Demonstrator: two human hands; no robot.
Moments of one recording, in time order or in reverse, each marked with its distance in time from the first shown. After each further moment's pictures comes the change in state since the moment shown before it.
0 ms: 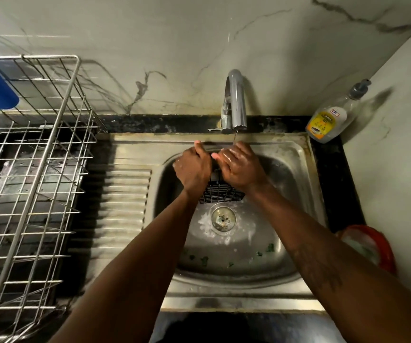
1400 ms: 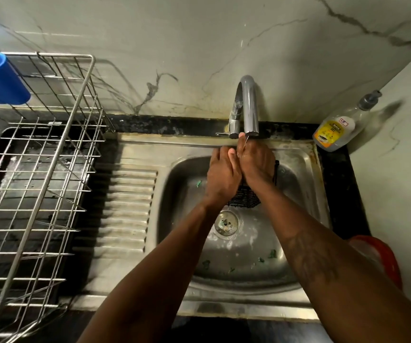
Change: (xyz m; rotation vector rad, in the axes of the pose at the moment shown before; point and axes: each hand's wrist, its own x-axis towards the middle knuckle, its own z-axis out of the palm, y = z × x) left_hand -0.026 0.007 0.025 -0.243 -0.123 0.406; right_hand 0.043 -0.010 -0.012 -0.092 -0.390 0.877
